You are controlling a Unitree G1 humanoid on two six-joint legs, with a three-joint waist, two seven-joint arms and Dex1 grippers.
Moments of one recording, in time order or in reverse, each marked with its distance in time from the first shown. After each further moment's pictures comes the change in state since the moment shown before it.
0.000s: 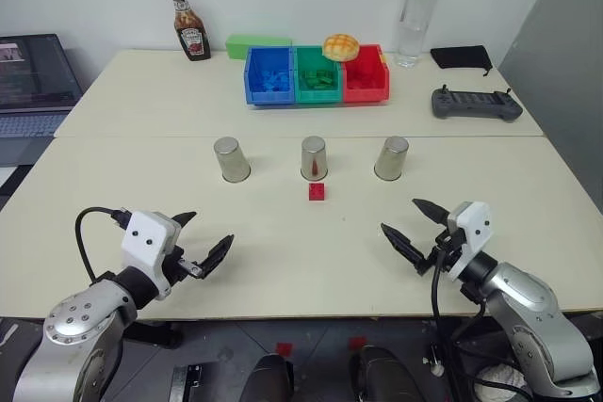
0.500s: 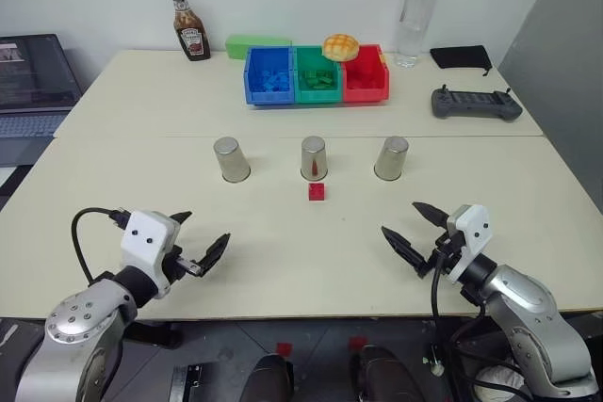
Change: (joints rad) left arm 0.005 -0.009 -0.018 0.007 0.031 0.006 0.029; right arm -0.001 0.001 0.002 0.034 -0.003 -0.021 0.020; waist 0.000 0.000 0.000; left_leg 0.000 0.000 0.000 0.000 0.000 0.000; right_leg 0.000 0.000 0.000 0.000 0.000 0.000
